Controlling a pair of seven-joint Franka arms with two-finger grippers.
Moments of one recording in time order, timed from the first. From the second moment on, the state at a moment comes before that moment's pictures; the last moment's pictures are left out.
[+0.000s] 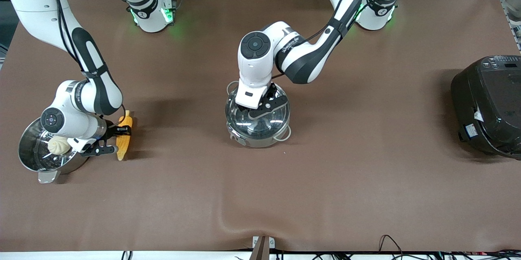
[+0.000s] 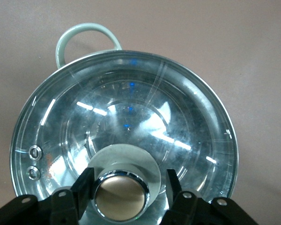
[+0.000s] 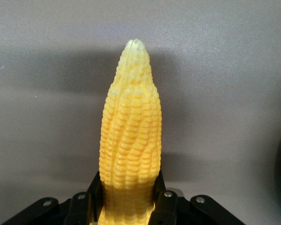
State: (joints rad) left arm -0.77 0.69 -0.08 -1.28 0.05 2.03 -1.31; right arm -0.03 0.55 -0.05 -1.93 0.05 2.32 -0.23
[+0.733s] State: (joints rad) left arm -0.77 0.70 -0.08 -1.28 0.05 2.02 -1.31; right arm -0.01 0.52 -0.04 -1.77 0.05 2.17 -0.23
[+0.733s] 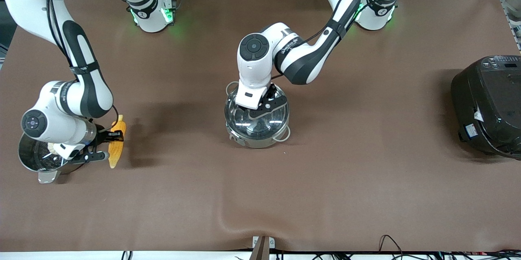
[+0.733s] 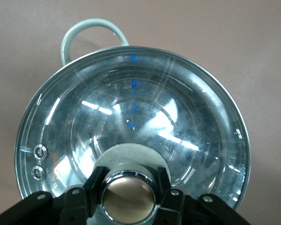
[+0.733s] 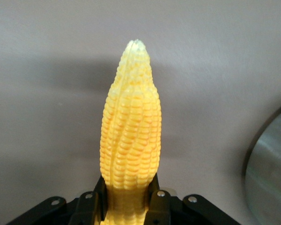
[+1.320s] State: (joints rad) left arm -0.53 0.49 -0.06 -1.27 0.05 1.92 -1.17; right arm 0.07 0.47 -0.01 -1.59 0.05 1.96 -0.26
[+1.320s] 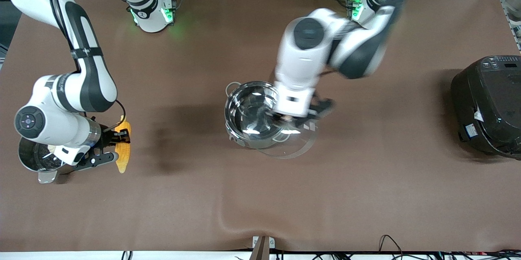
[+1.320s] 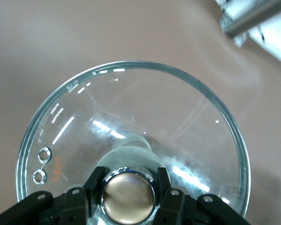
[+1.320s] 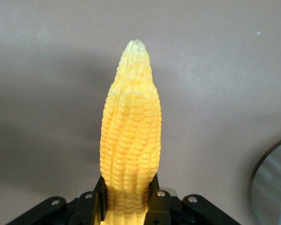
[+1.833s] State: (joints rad) left arm -0.10 0.30 -0.06 -1.48 0.04 1.87 -0.64; right arm 0.42 0.47 0.00 -1.51 0.01 1.94 -0.32
